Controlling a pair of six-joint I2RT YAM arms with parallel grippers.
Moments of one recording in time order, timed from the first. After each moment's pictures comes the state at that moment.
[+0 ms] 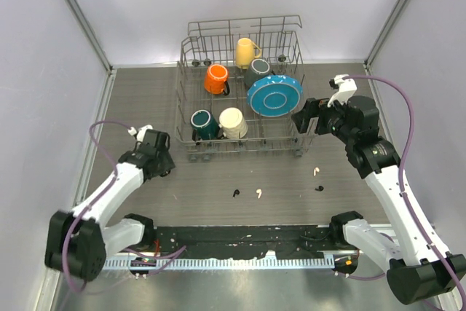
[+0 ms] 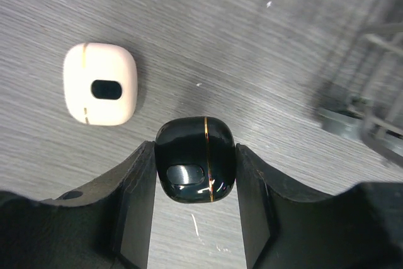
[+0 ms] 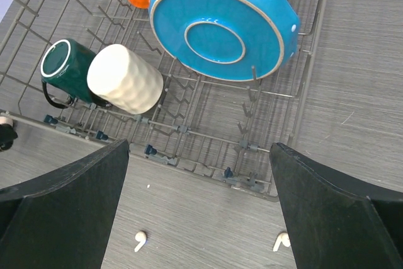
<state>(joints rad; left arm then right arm) -0.28 1.15 0.61 -0.55 -0.30 -0.65 0.24 0.90 0.98 -0.42 -0.16 0.18</state>
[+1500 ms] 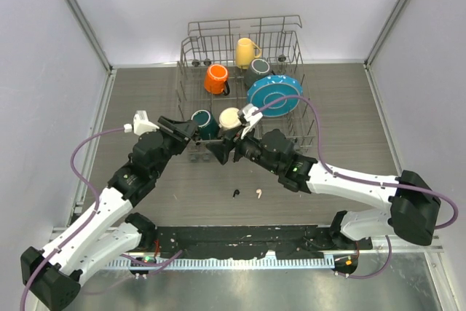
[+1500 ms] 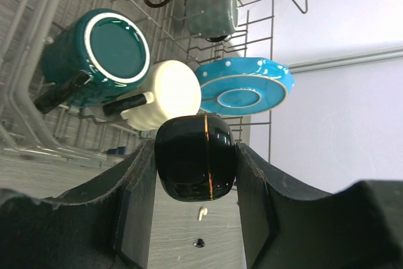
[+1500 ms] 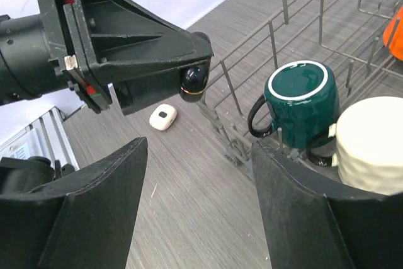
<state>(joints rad) -0.57 0.77 0.64 -0.13 -0.32 -1.19 1.02 1.27 0.80 0.43 0.08 0.30</state>
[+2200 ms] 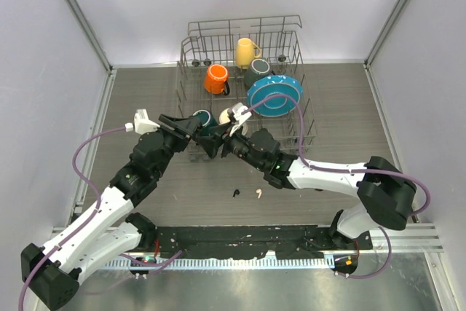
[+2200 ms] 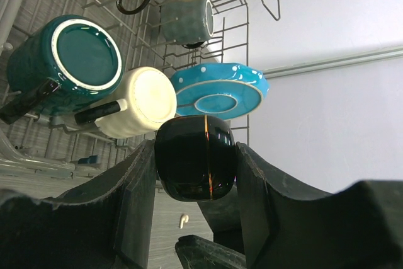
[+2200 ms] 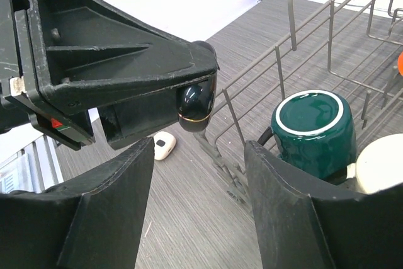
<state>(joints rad) -0.61 0.79 0.63 -0.03 -0.35 -1.21 1.02 1.48 0.83 0.70 0.09 0.29</state>
